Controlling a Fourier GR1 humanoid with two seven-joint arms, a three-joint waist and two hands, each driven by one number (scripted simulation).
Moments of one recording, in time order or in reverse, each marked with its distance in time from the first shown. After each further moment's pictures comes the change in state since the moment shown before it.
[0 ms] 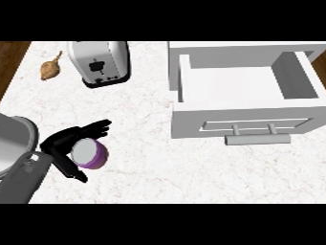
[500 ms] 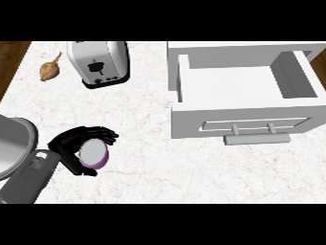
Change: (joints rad) left arm -0.053 -0.033 -0.023 0.109 0.023 0.013 -0.013; right arm 0.014 -0.006 -0.019 -0.035 -0.036 0.007 0.044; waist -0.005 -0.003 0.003
